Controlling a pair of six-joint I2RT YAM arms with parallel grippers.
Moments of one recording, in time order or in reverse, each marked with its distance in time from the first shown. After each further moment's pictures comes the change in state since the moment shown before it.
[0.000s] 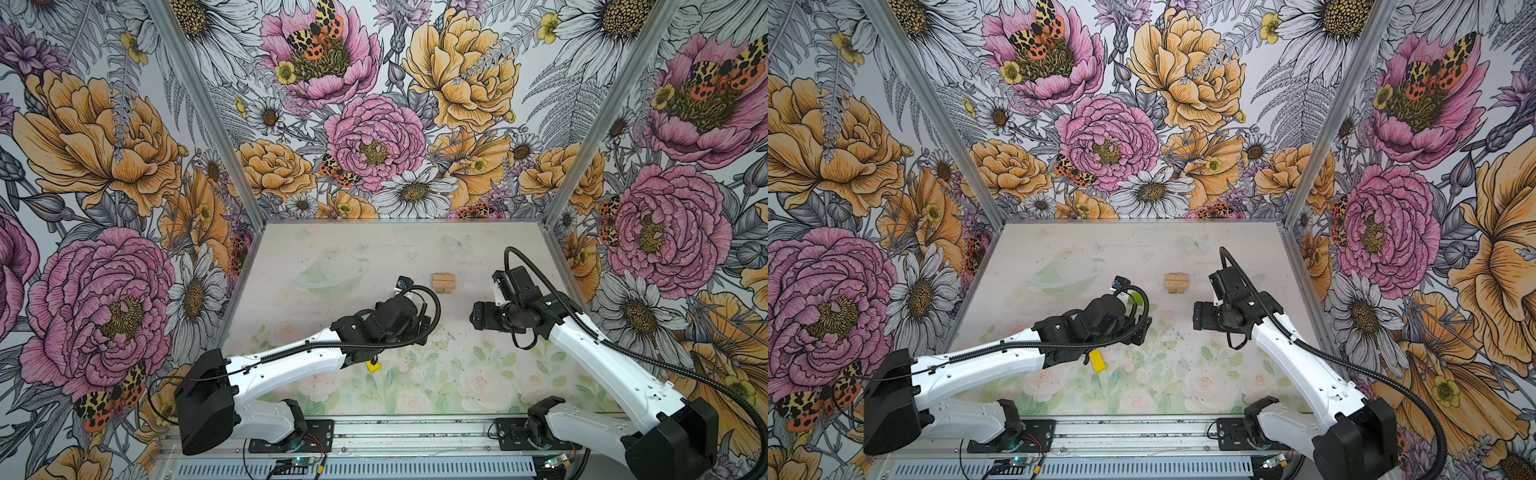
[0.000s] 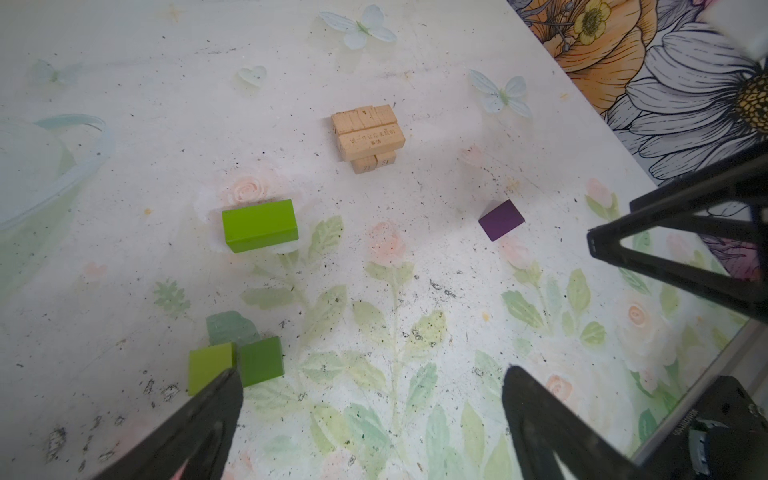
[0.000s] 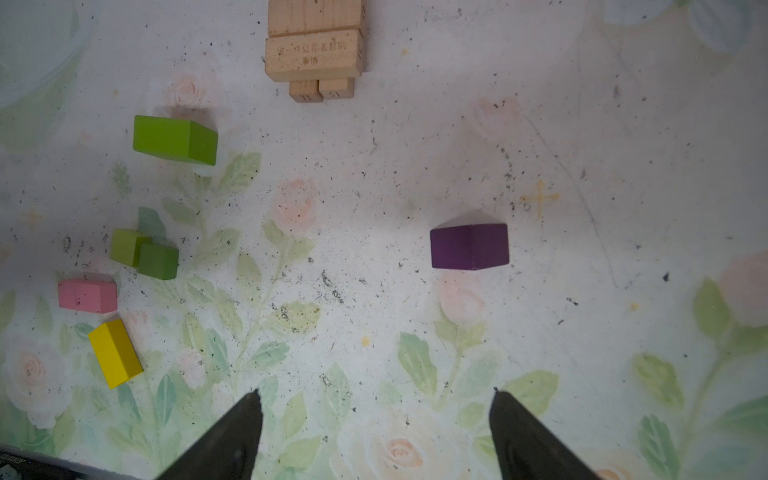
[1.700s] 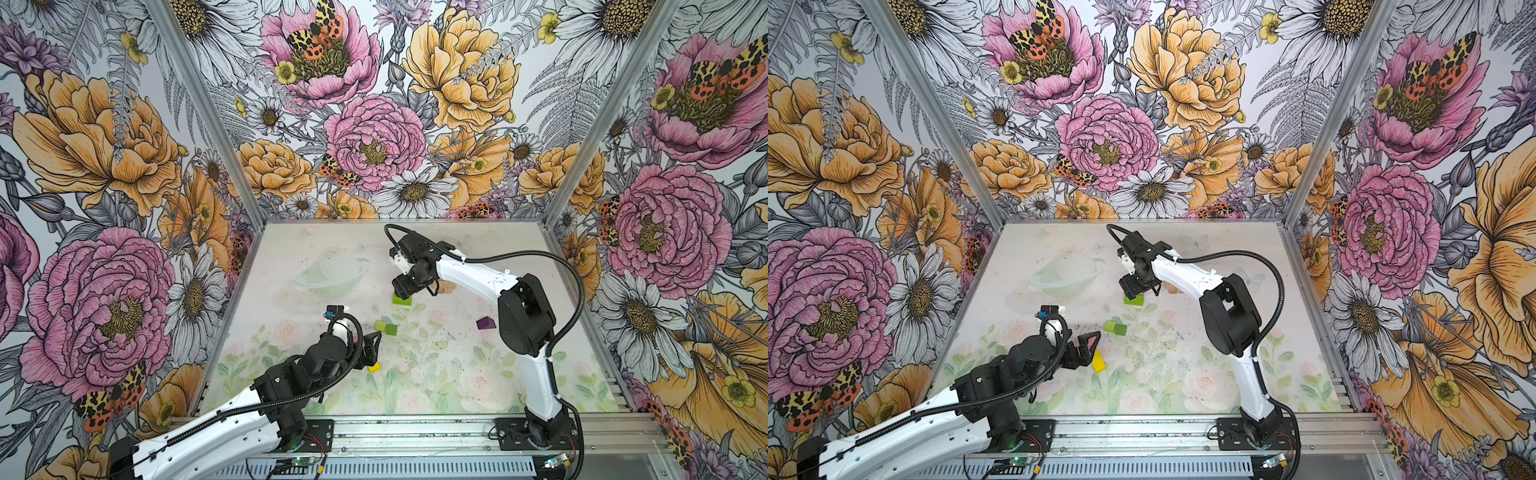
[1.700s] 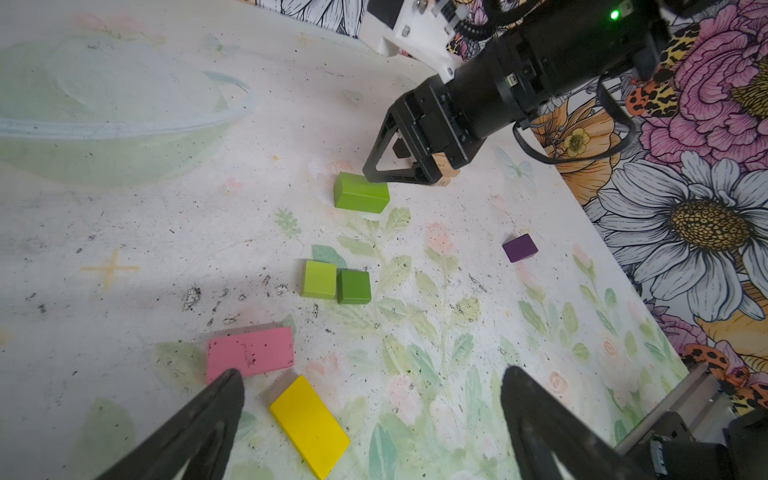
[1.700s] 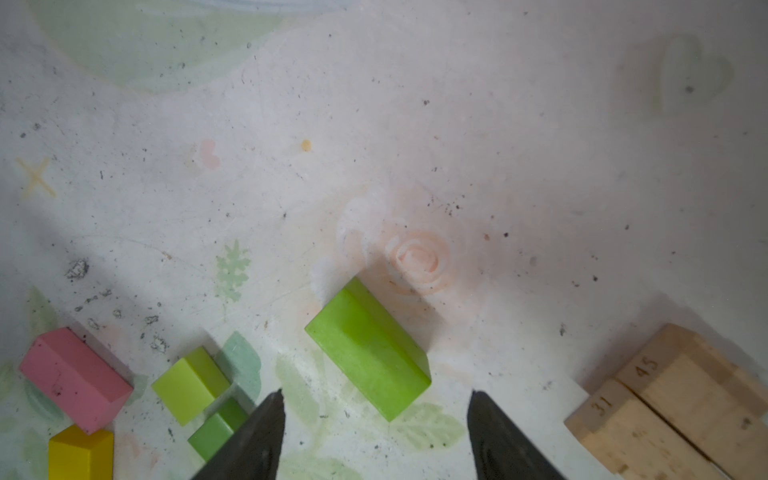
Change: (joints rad) left arm 0.041 -0.735 -0.487 -0.055 -0.083 -0.175; right arm 0.259 1.013 0.843 0.083 -0.045 -0.402
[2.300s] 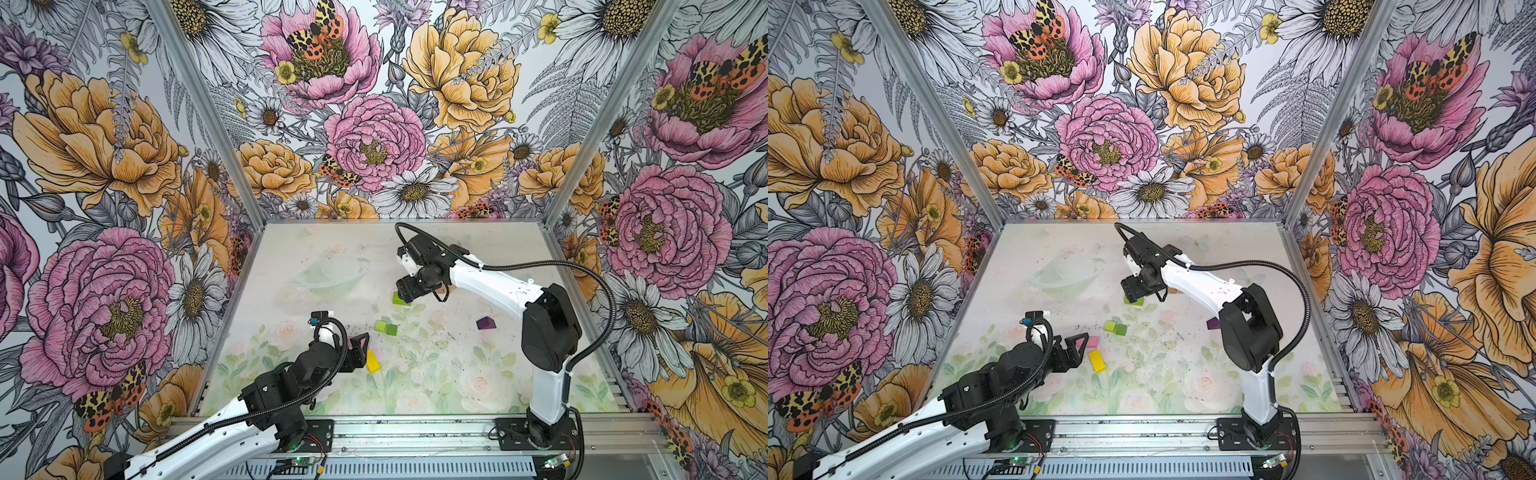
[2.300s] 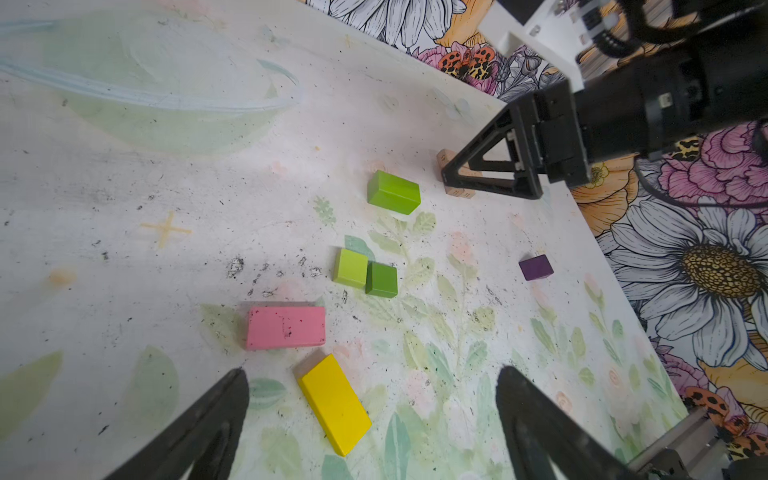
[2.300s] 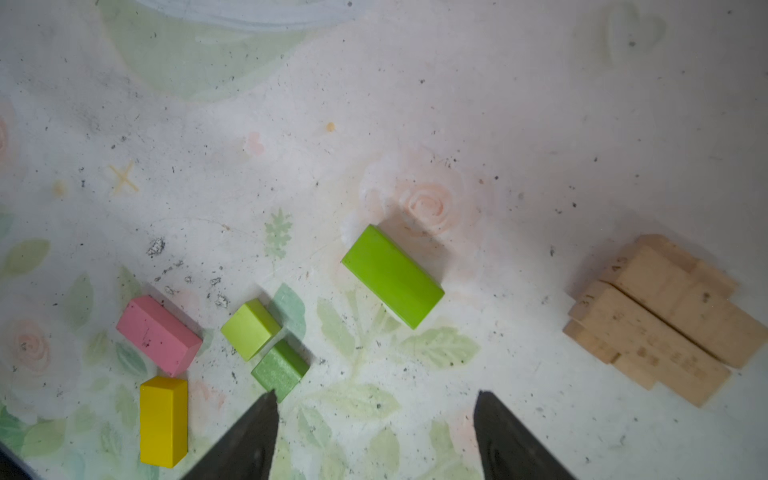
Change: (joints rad) left arm 0.013 -0.130 -0.035 -0.127 -0.051 -0.122; right arm 0.036 -0.236 -0.185 0.008 0.006 0.157
